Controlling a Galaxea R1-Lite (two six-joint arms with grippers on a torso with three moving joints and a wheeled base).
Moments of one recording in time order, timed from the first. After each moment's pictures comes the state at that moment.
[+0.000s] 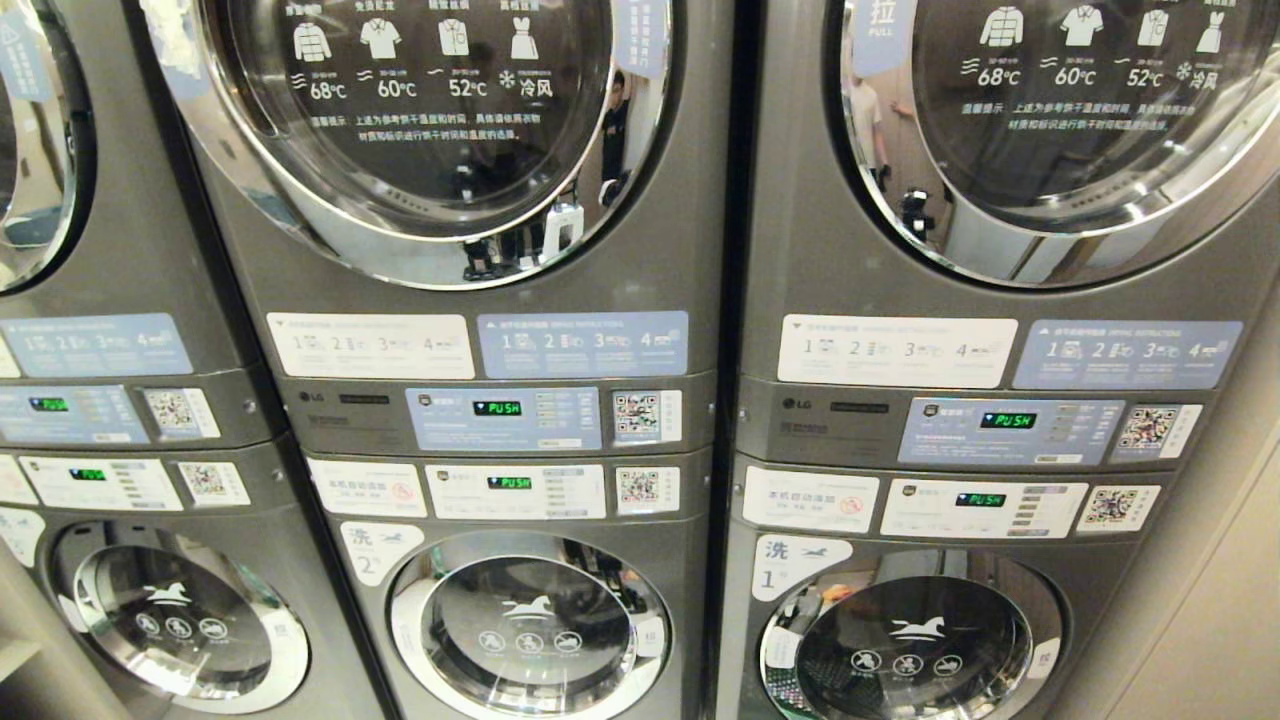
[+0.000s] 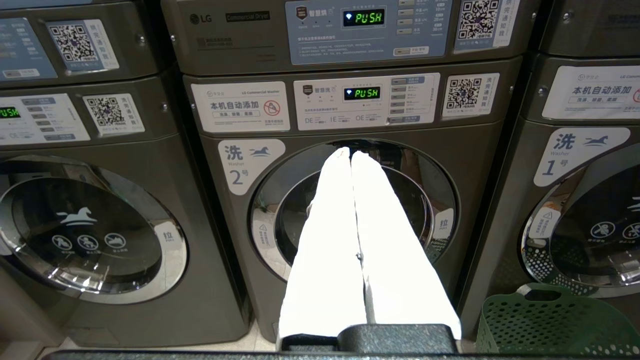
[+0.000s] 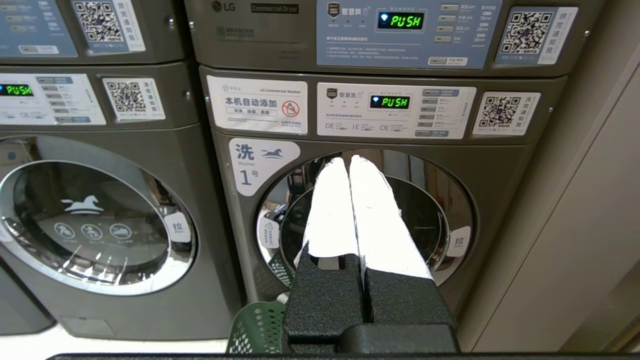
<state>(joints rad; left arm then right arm) 0.00 0.00 0.00 0.00 -0.01 0.07 -0.01 0.00 -0.01 0.03 0.00 0.00</state>
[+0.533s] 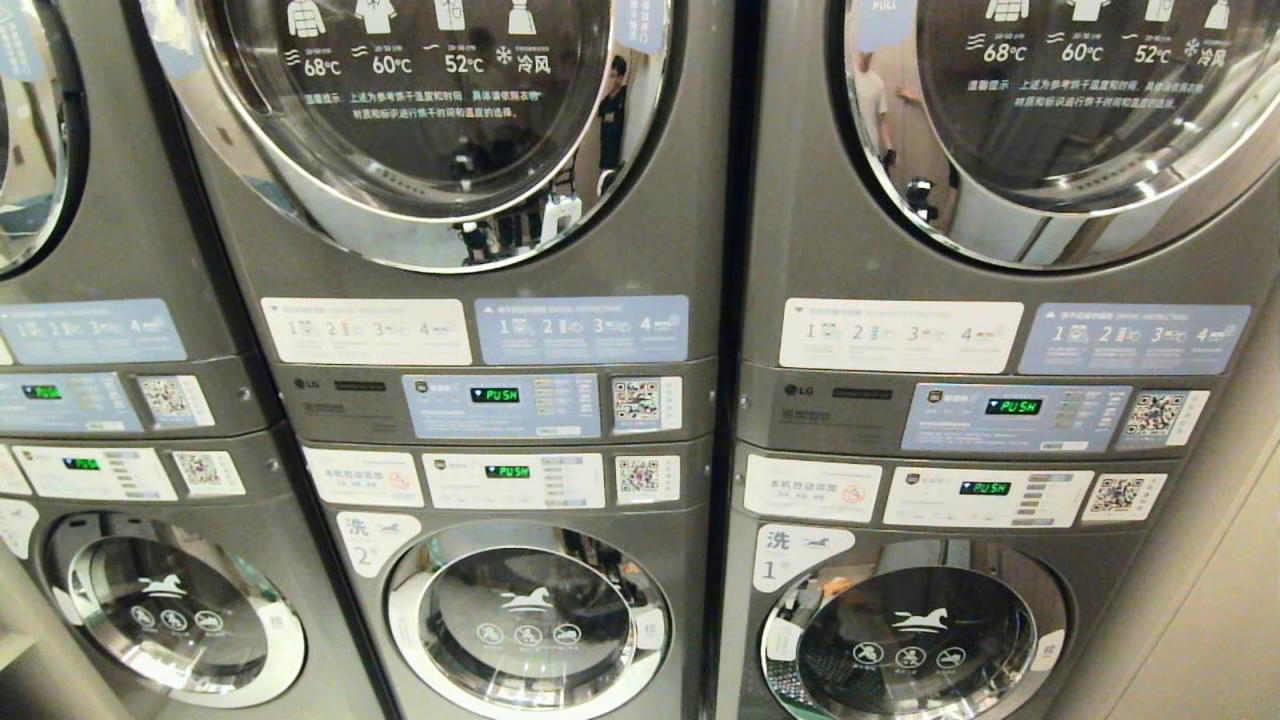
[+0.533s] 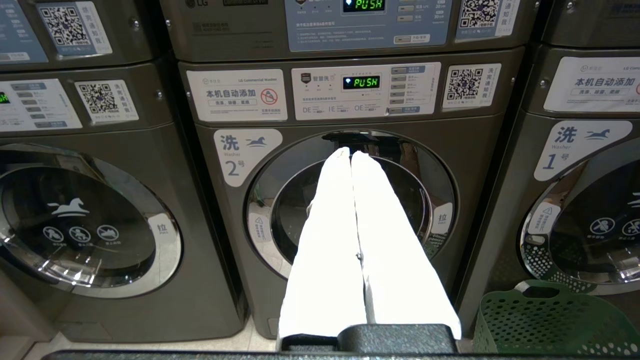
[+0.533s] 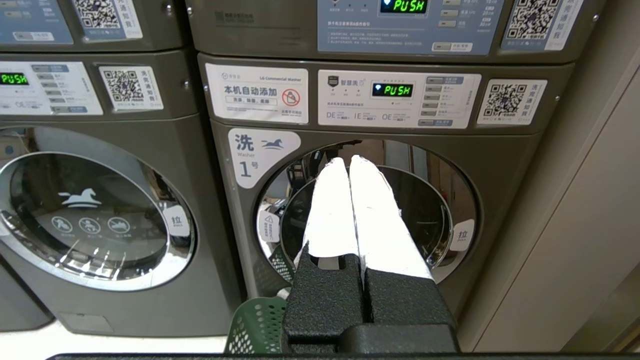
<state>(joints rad) 0.00 0.00 0.00 0.00 -0.01 0.06 -0.01 0.00 -0.01 0.03 0.00 0.00</state>
